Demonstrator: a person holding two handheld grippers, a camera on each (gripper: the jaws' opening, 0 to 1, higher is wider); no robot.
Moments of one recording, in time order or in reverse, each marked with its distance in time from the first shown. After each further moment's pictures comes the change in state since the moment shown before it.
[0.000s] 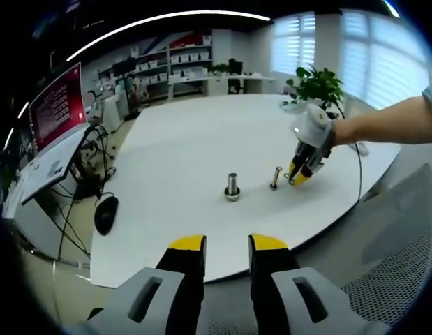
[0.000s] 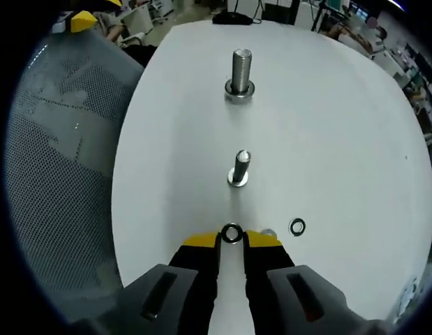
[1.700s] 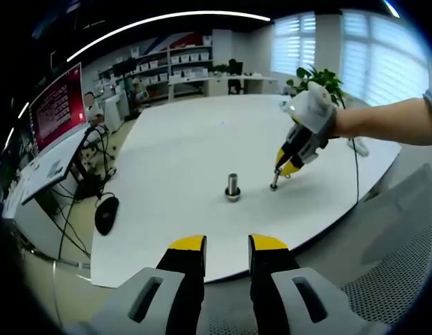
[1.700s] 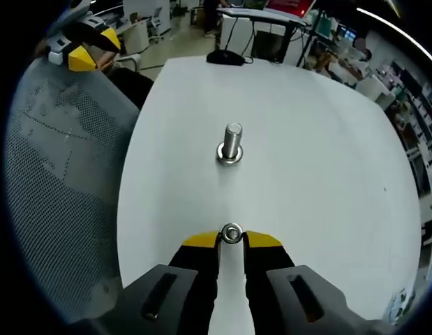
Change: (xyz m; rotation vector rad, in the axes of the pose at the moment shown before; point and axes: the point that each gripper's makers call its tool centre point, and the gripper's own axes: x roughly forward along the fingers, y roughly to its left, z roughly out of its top) left arm 0.000 0.000 0.000 -0.001 -0.004 0.003; right arm -0.016 -0.007 0.059 -0.022 -0.122 -0.090
